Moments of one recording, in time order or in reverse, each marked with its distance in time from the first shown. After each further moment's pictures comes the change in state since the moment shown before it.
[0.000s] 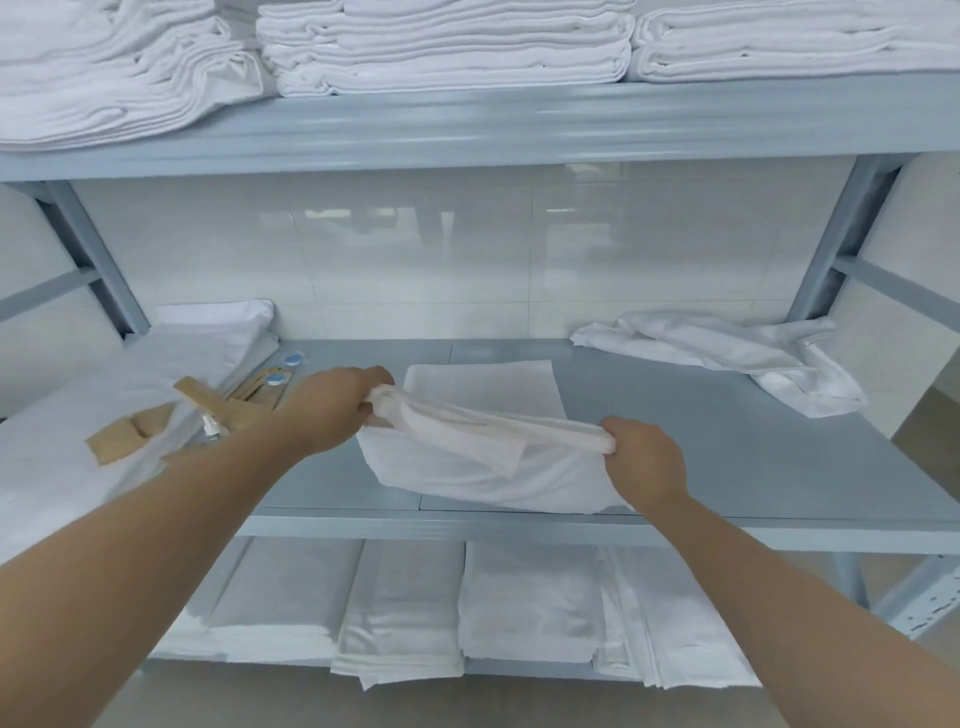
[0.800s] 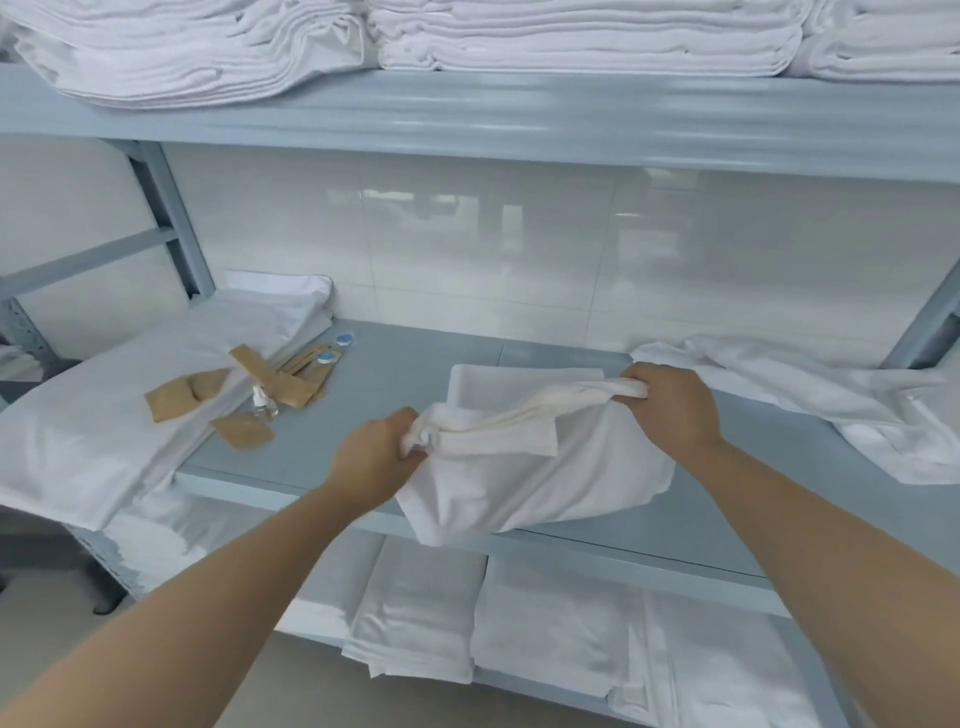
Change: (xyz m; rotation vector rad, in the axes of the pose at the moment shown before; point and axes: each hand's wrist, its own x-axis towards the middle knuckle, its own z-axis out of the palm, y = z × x) left_hand -0.018 -0.019 0.080 -0.364 0.179 -0.260; right_hand 0.102 -0.043 -0.006 0.188 0.046 -0.168
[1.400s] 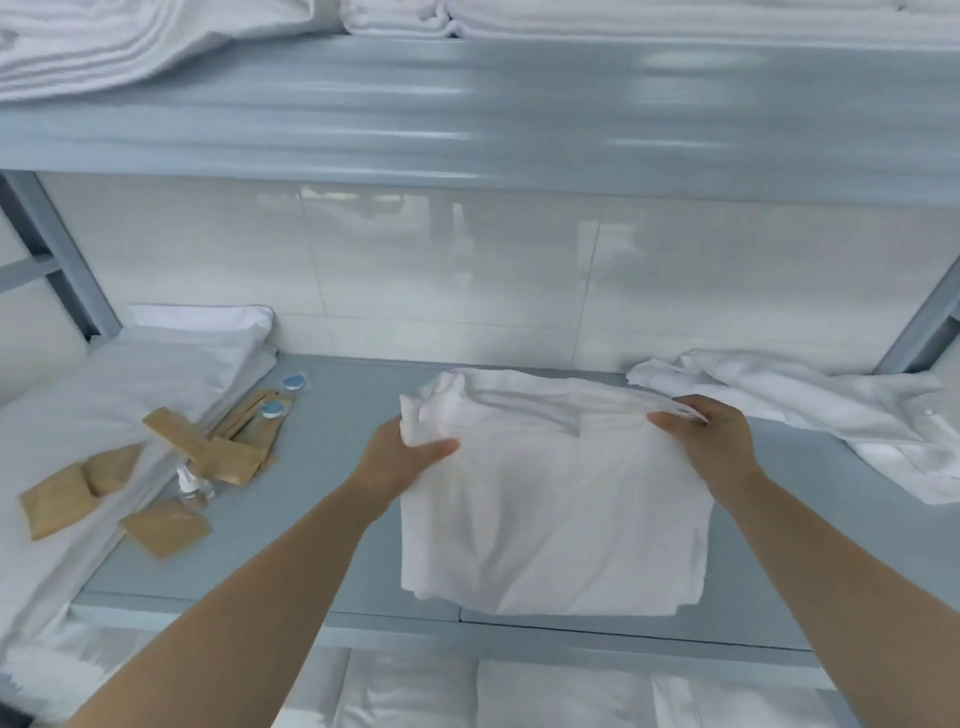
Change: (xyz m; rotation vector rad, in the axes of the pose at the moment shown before) left_hand 0.174 -0.044 0.047 -0.864 -0.164 -0.224; right_hand 0.087 0.040 0.062 0.647 0.152 0.535
